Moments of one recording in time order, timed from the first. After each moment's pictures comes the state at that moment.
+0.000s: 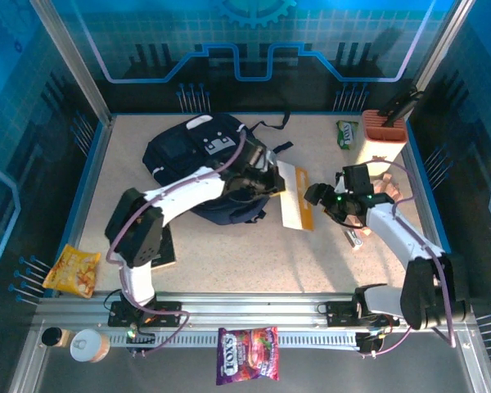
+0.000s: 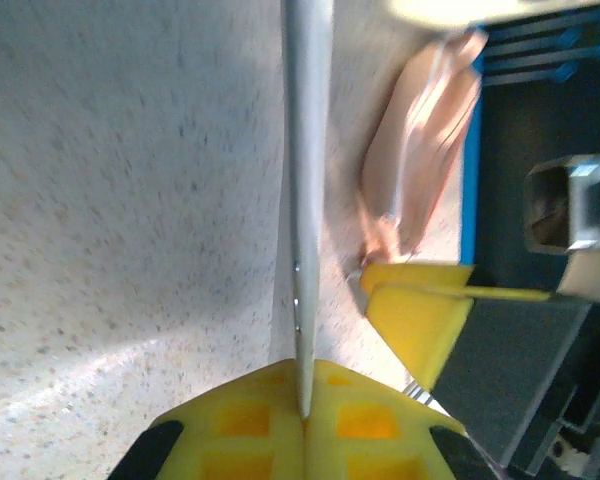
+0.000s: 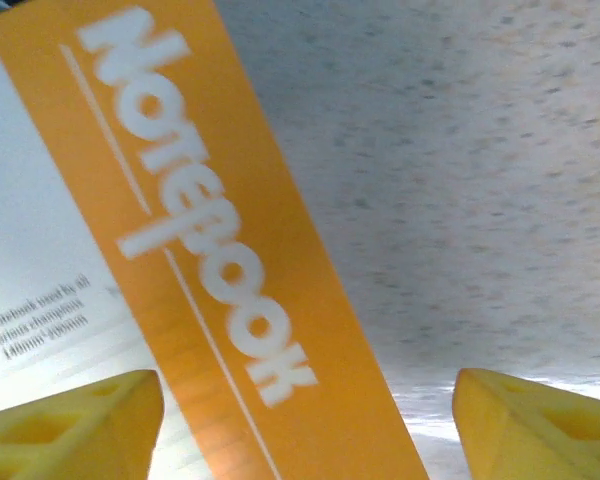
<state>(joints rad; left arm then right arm) -0.63 1.83 1.43 -0.36 0.46 -0.91 0.14 1.25 0.76 -0.43 -0.40 0.74</state>
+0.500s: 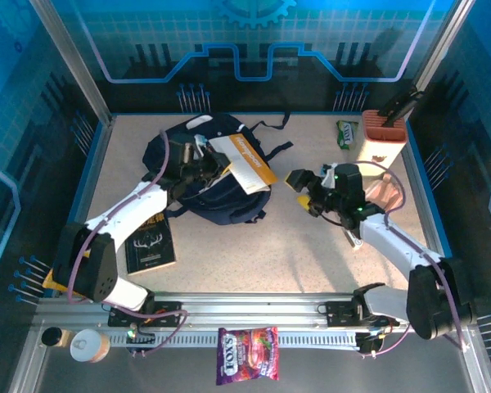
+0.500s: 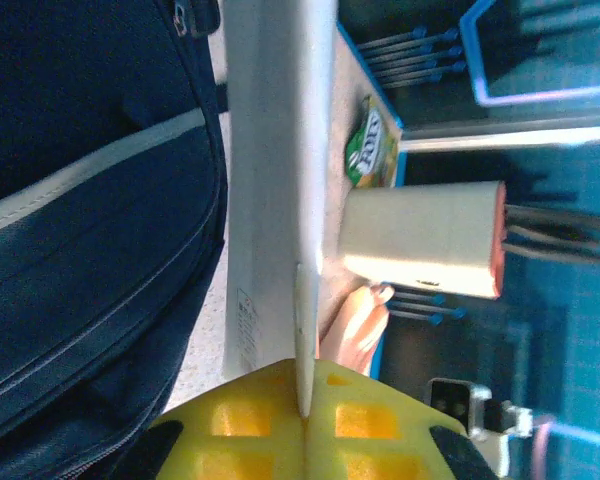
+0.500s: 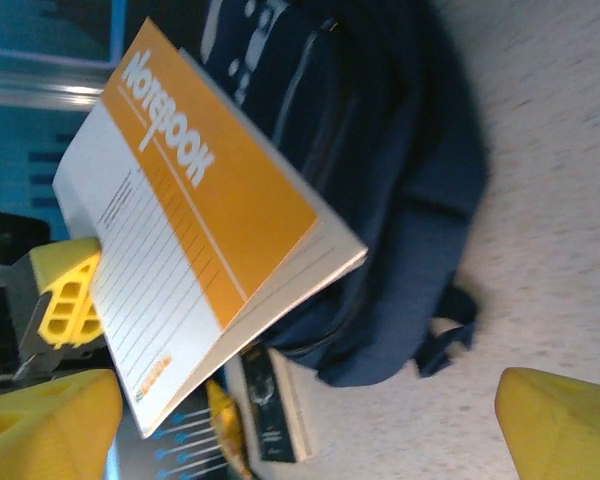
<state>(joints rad) -0.33 1.46 1.01 -0.04 0.39 -1.18 0.30 1.24 0.66 0.07 -0.53 1.14</state>
